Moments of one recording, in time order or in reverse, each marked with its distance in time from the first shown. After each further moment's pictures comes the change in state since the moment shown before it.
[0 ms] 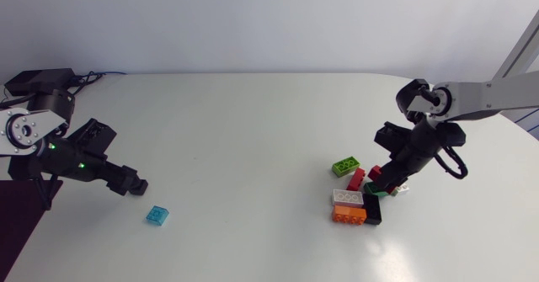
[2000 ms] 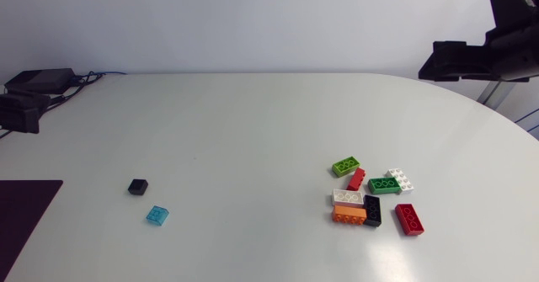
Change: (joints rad) left arm 0.100 -0.633 0.128 -0.077 -0.095 -0.163; right arm 0.016 -0.602 0.202 -0.059 -0.010 0.559
